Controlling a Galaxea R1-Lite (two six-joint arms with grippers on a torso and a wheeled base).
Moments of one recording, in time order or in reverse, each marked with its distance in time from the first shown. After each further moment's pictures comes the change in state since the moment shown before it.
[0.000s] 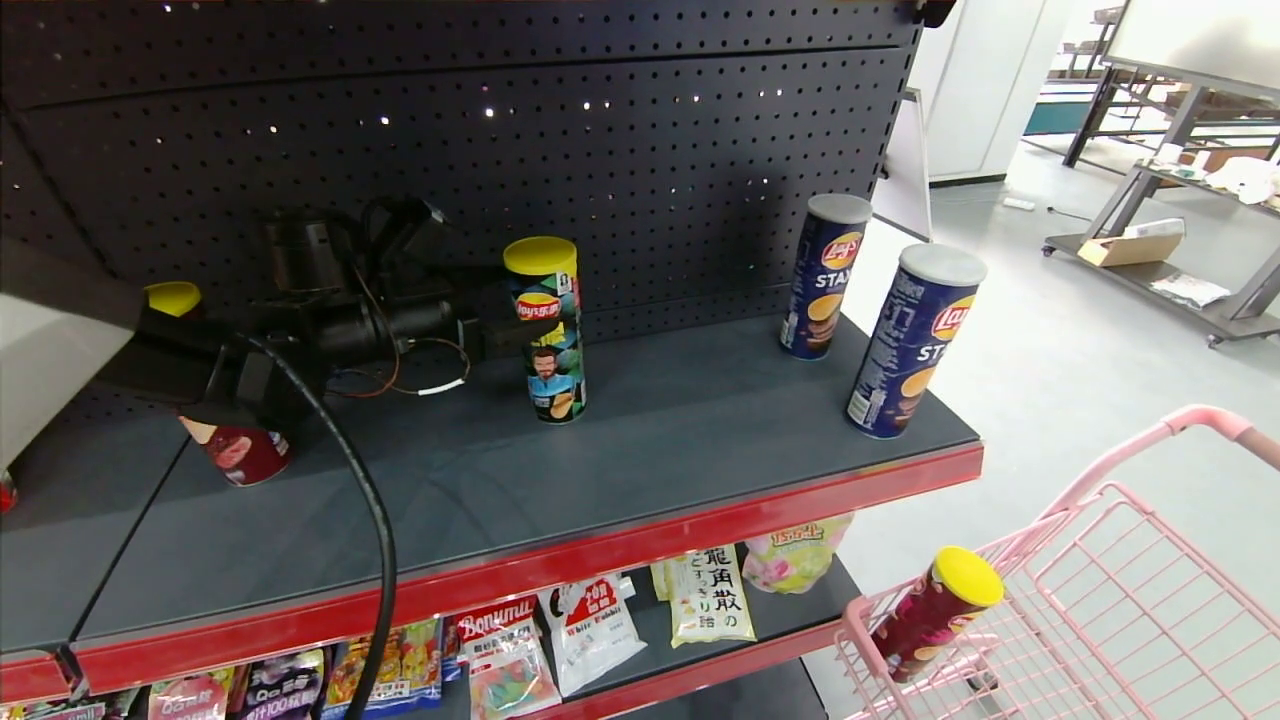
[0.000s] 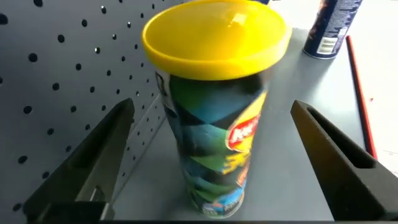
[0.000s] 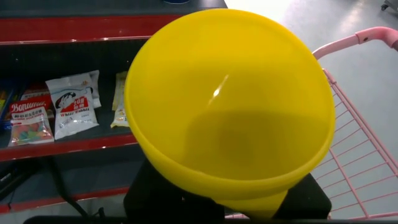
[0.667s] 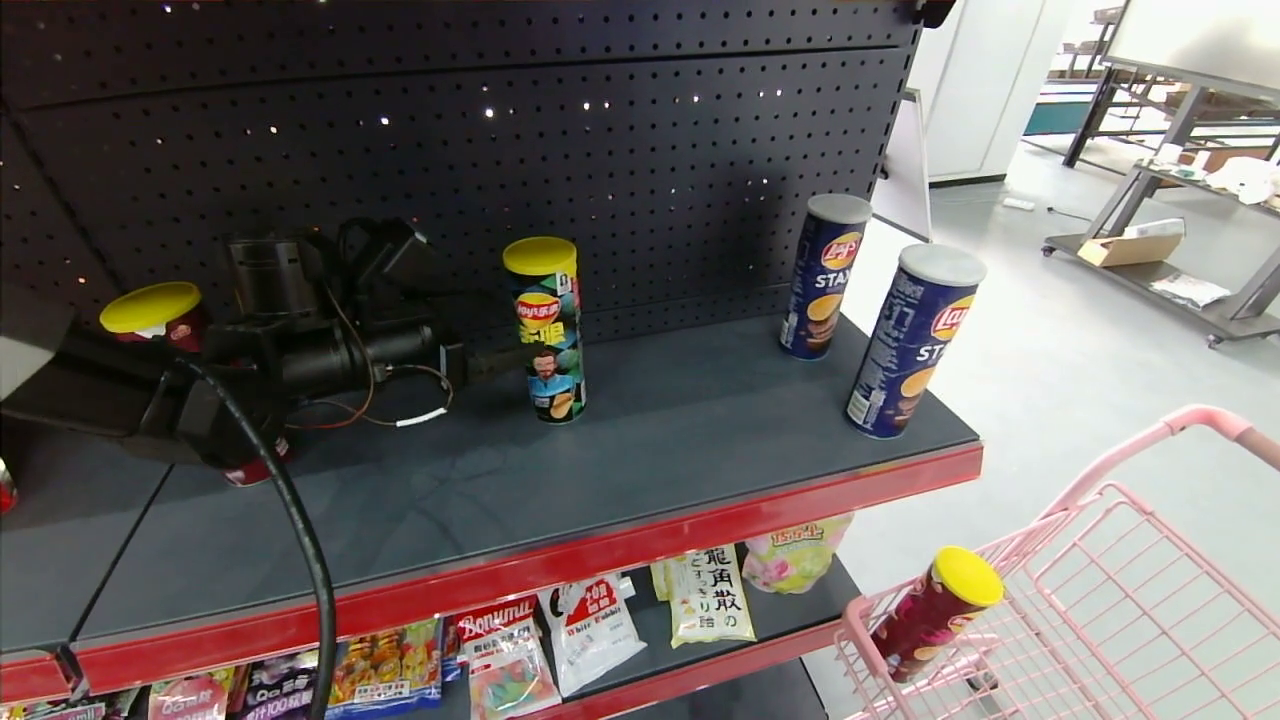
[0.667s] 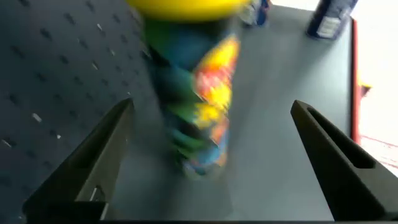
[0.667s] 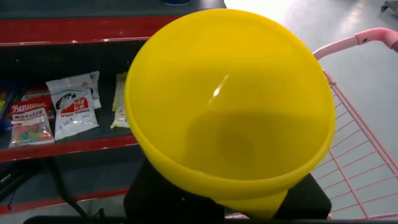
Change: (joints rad) left arm 0.001 -0.113 0.180 0.001 0.080 0.006; right arm 0.000 0.000 -0.001 -0.001 0.001 0.000
